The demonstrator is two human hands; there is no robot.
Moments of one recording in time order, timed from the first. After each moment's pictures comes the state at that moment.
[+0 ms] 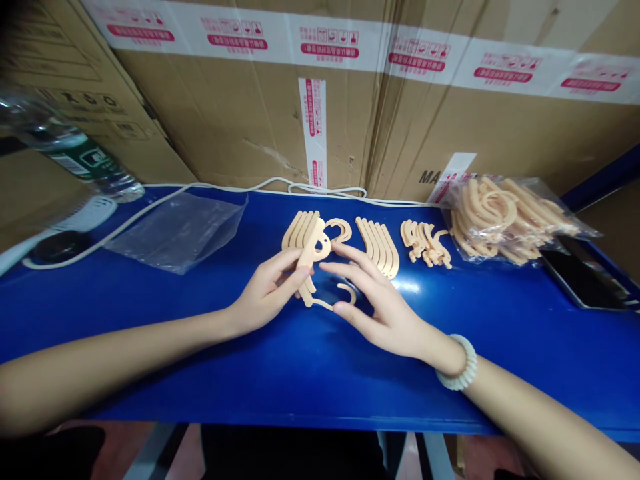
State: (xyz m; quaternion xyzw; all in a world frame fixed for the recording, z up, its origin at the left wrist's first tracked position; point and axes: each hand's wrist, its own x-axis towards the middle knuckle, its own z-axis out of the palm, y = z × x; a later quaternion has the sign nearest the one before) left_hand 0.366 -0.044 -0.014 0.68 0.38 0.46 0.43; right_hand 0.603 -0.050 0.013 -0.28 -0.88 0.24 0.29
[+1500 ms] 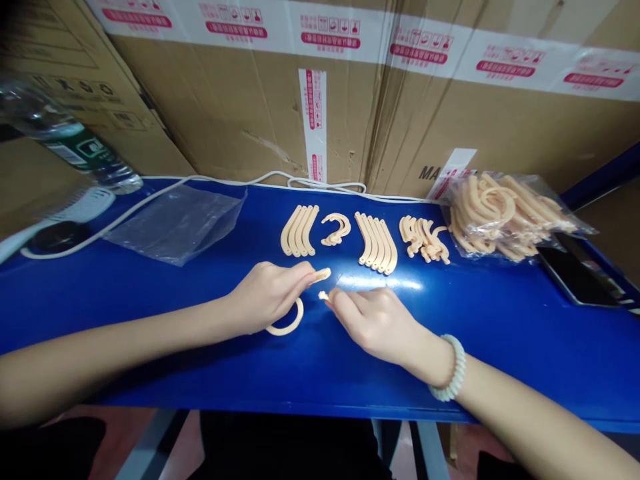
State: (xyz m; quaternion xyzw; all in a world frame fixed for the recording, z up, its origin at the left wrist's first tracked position) left_hand 0.363 -0.049 -0.009 0.90 0.33 0.29 -0.05; right_hand 0.594 -0.069 0.006 -0.29 -0.92 0.06 0.27
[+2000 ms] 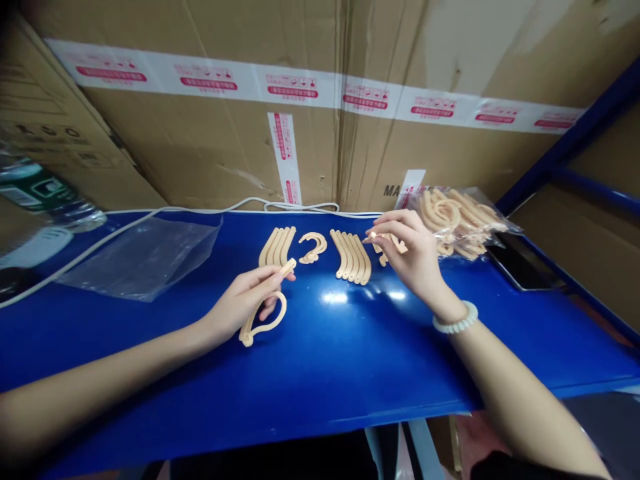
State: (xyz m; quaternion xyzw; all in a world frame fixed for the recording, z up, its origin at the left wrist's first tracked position) left_hand 0.366 -0.037 -0.013 0.57 0.43 0.37 0.59; right_hand 0.664 -0.006 0.046 -0.40 -0.80 0.00 0.44
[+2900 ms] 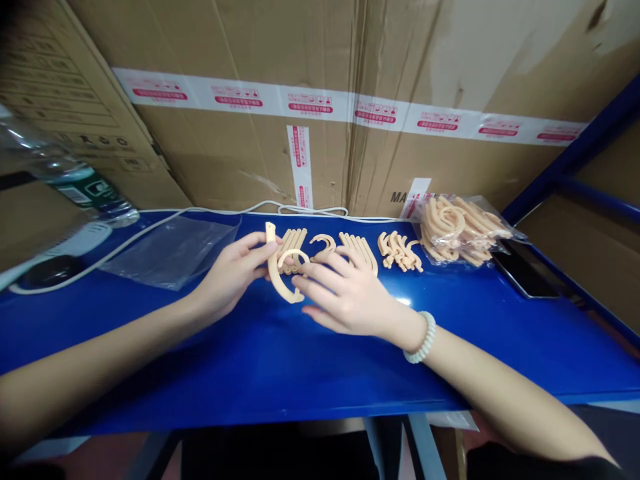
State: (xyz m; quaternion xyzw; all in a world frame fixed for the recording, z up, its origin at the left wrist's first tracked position) left_hand 0.359 -0.032 0.031 0.50 0.44 0.51 0.55; right_hand 0.587 -0.048 0.045 -0.17 -0.94 -0.17 0.24
